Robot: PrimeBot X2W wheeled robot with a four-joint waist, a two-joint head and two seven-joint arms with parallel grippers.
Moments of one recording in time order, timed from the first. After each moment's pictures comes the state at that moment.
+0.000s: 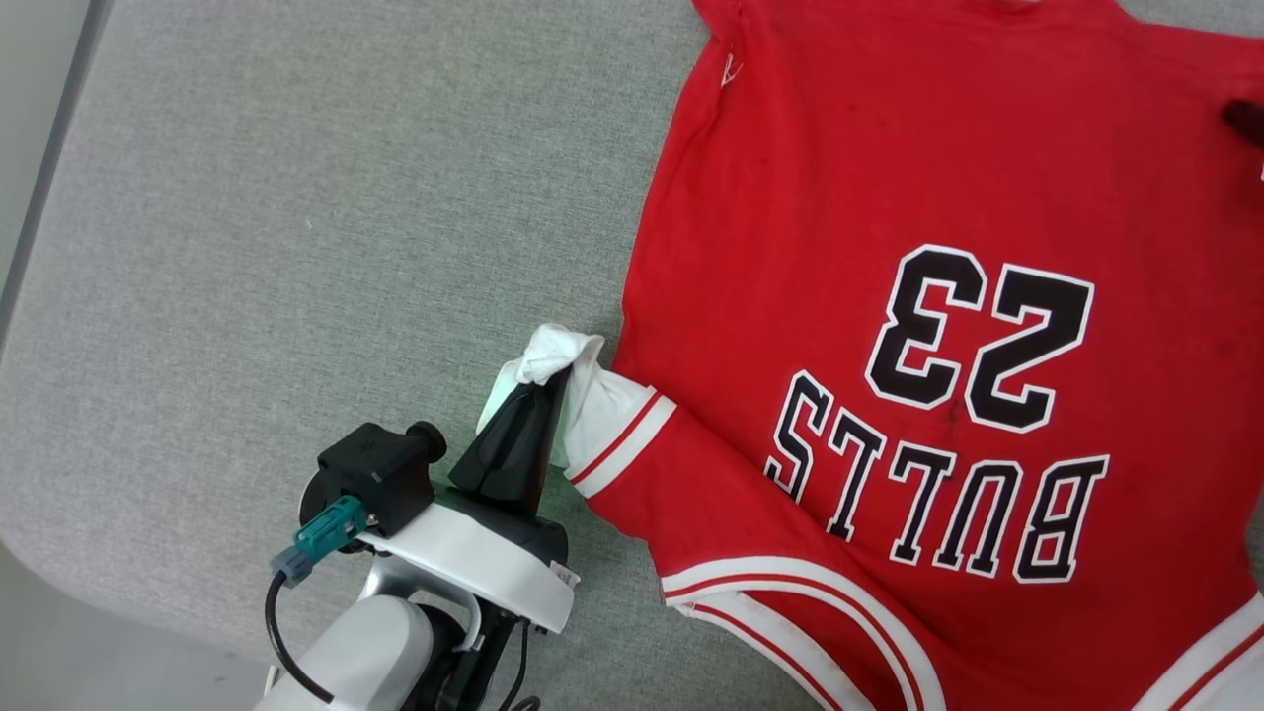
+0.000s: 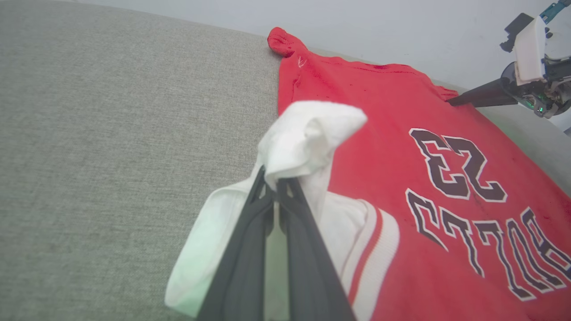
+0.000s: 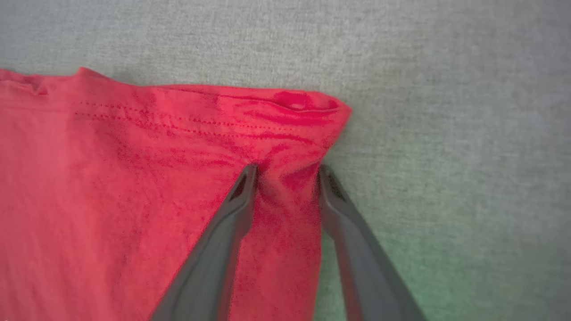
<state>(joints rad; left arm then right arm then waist) -0.31 0.36 -0.59 -0.05 -0.67 0.13 -0.22 -1.02 -0.27 -0.27 0.69 0.09 0.13 0.90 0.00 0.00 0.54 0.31</state>
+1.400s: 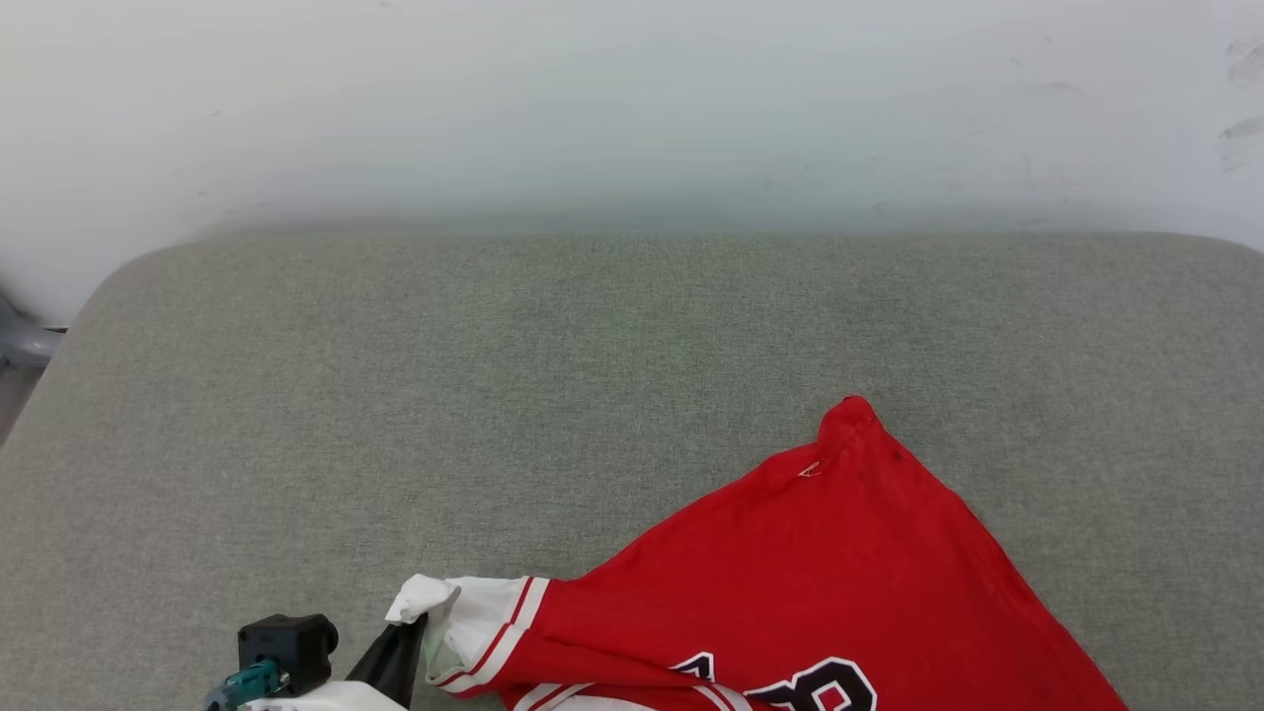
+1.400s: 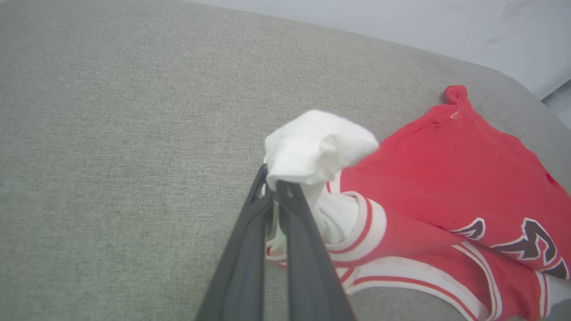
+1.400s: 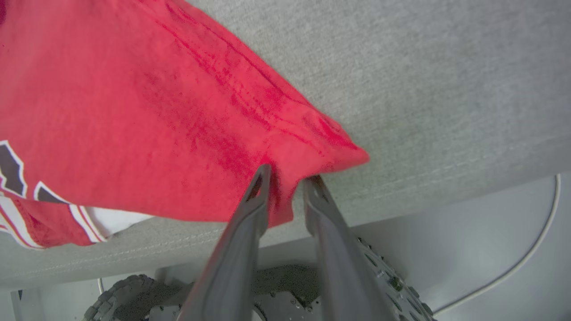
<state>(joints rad) 0.04 0.52 -0.54 -0.01 -0.79 0.29 -0.08 0.29 -0.05 -0.39 -0.03 0.40 0.13 0.71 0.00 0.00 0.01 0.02</state>
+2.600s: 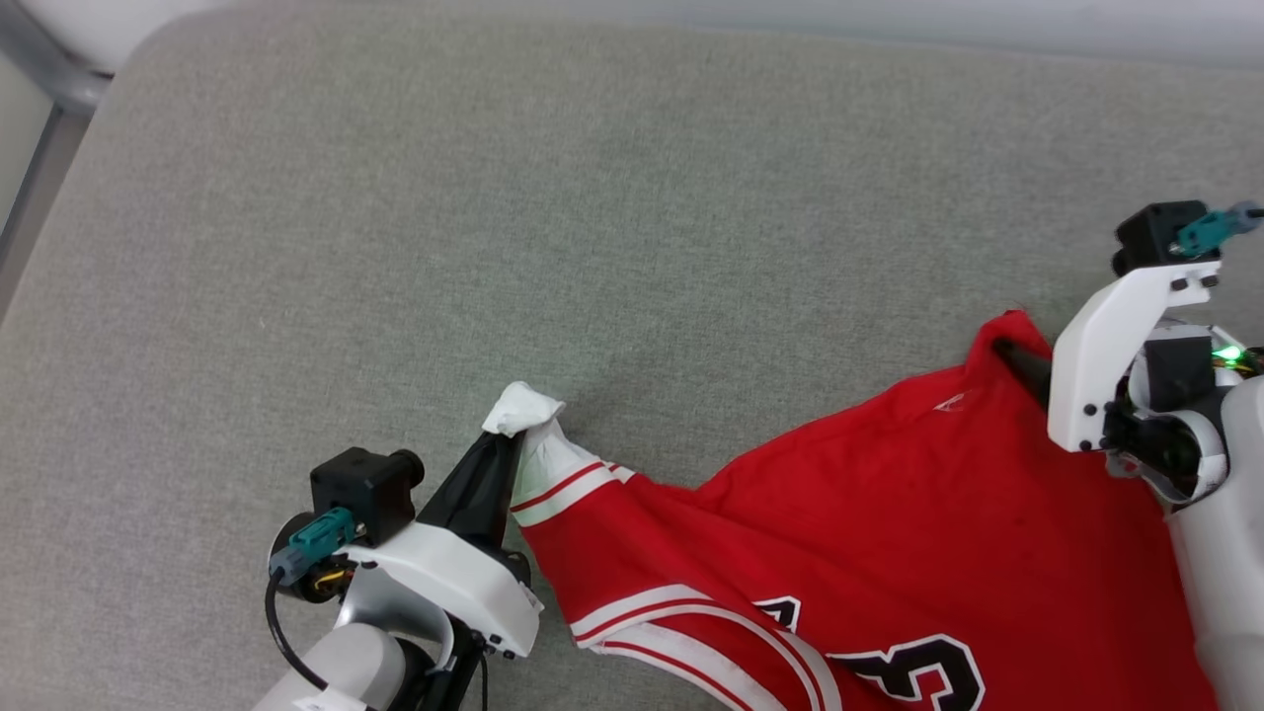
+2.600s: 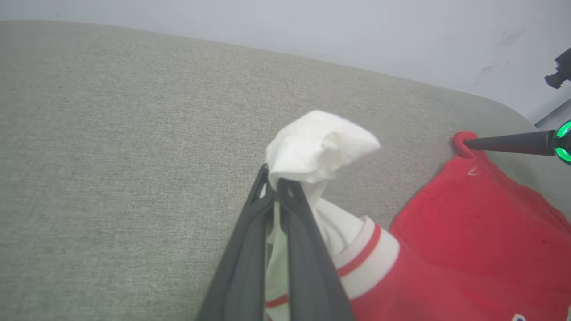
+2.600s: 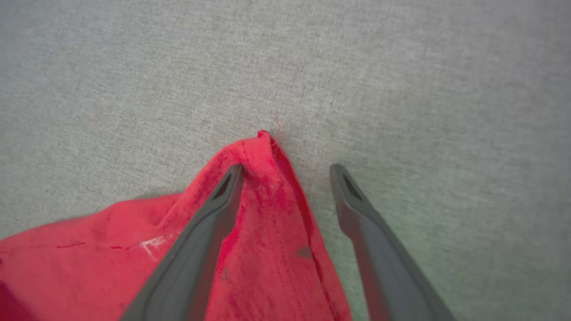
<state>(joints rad) -0.26 0.41 -0.60 0.00 -0.71 0.20 -0.14 -0.59 -0.26 0.03 0.42 0.36 0.13 0.74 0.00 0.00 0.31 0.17</state>
